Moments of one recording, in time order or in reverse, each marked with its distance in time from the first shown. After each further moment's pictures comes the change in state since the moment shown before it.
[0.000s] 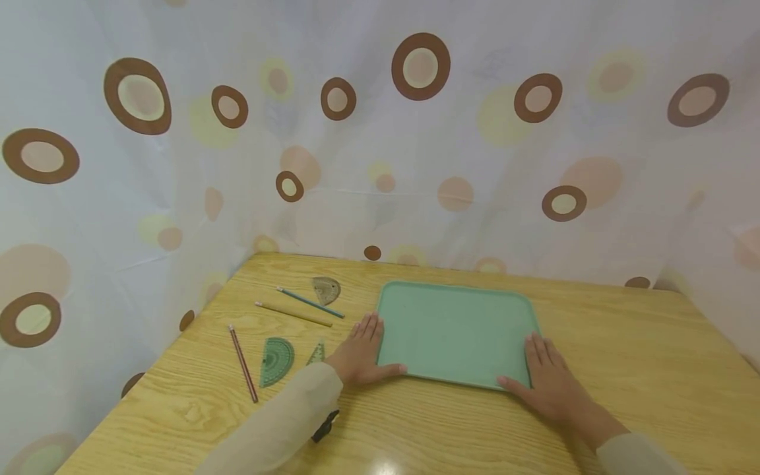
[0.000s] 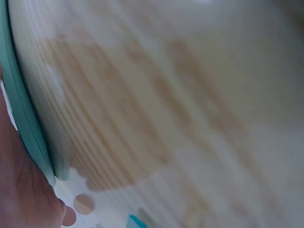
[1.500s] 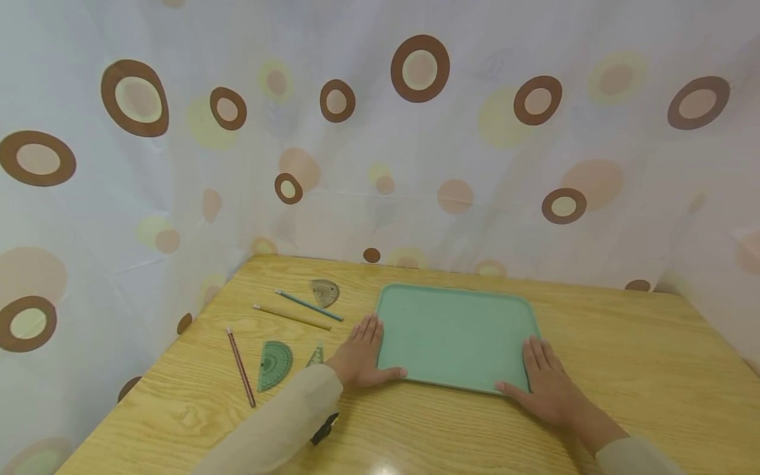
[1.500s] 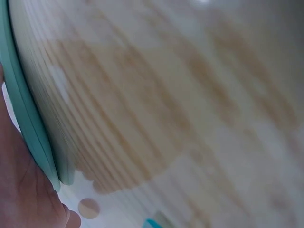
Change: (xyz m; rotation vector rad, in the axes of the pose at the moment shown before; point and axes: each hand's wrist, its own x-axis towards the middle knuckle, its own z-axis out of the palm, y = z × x) left_hand 0.001 0.002 -0.003 0.006 -0.006 -0.007; right_hand 0.003 0.002 0.003 0.036 -0.008 0.000
